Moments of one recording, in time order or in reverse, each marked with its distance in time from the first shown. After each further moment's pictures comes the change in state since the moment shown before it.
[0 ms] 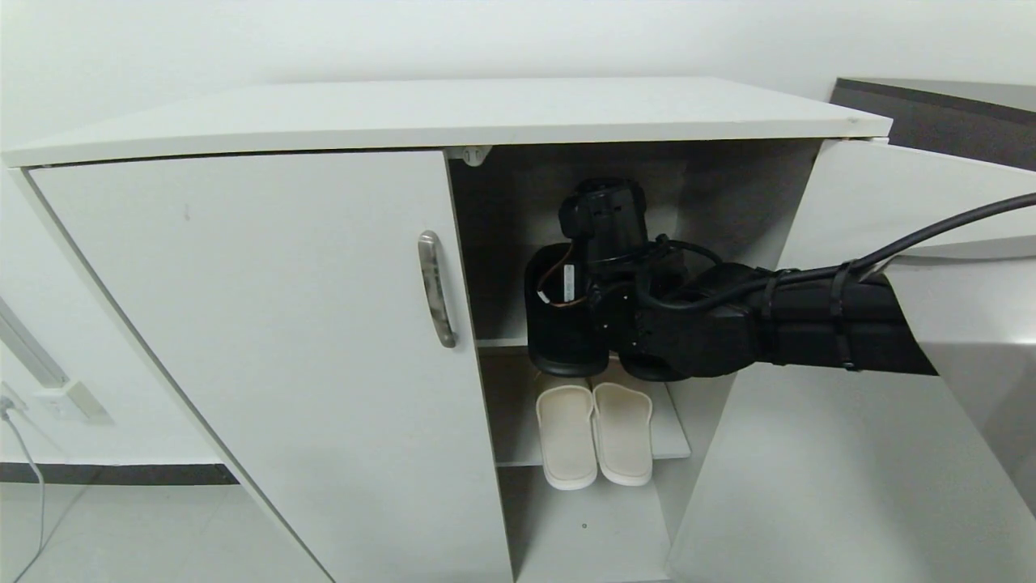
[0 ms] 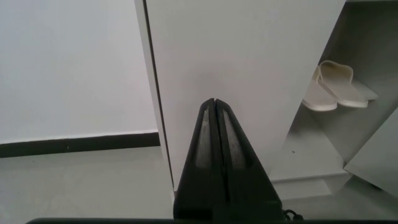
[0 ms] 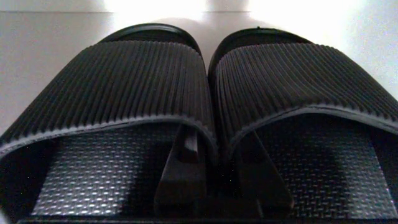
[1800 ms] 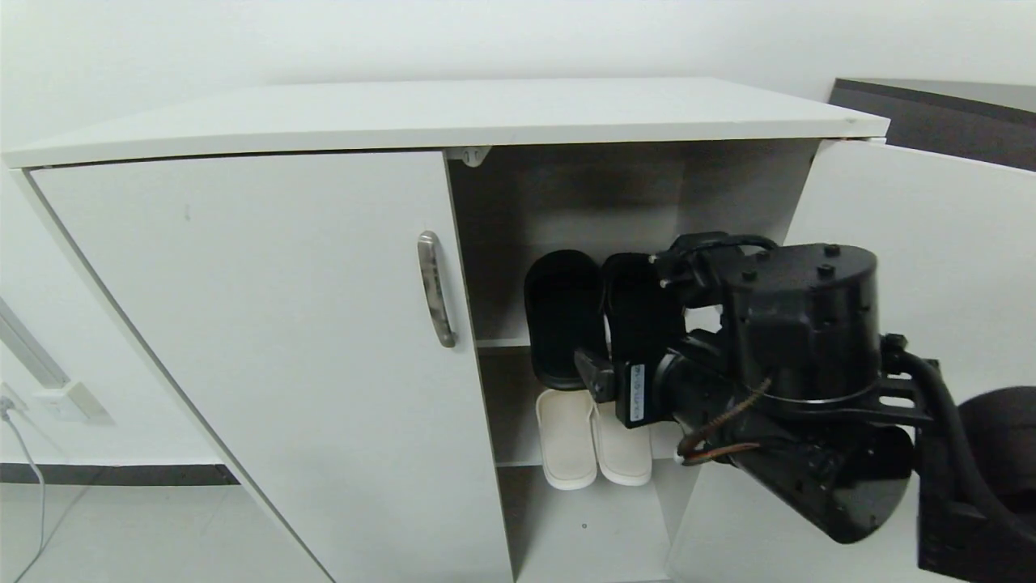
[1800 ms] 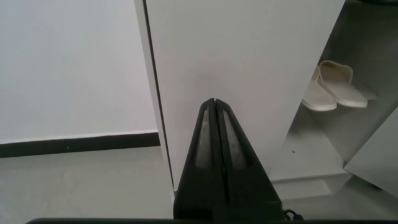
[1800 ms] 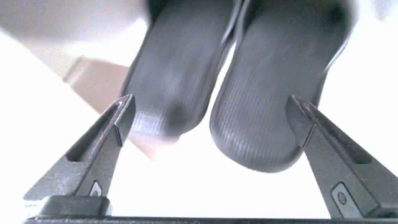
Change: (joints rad) left arm 0.000 0.000 0.000 0.000 0.000 0.000; right arm 0.181 -0.514 0.832 -0.309 0.219 0.037
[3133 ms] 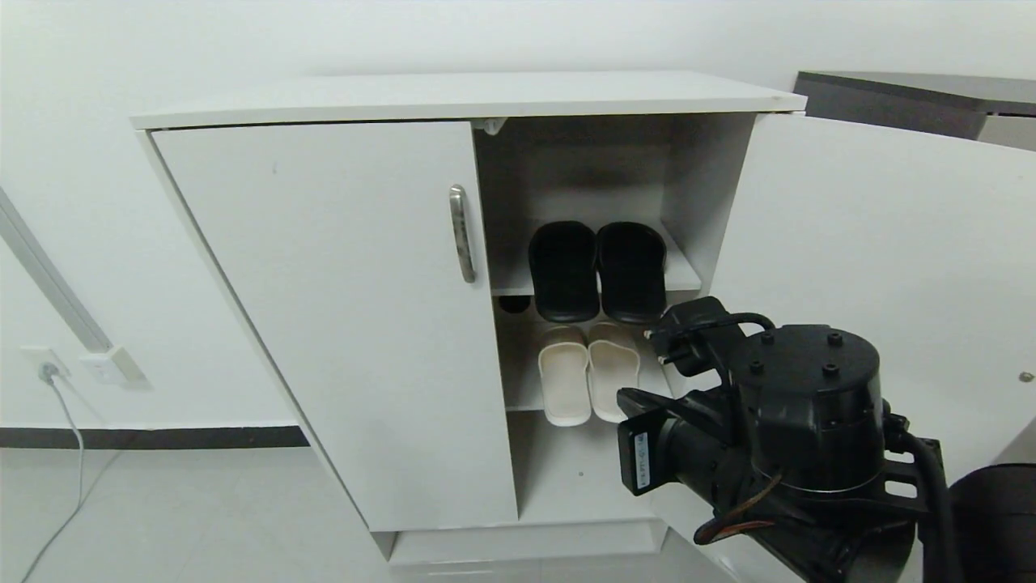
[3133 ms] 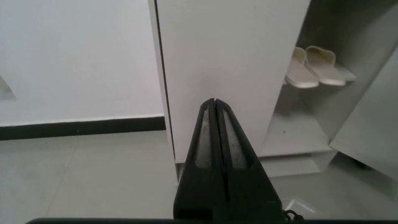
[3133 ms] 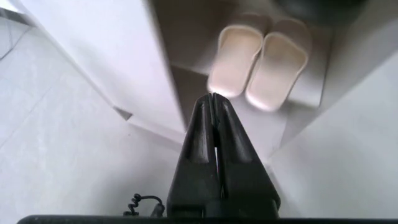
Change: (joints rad) left arm 0.000 0.000 0.000 0.000 0.000 0.000; right arm 0.018 0.011 0.171 -0.147 0.058 -0.035
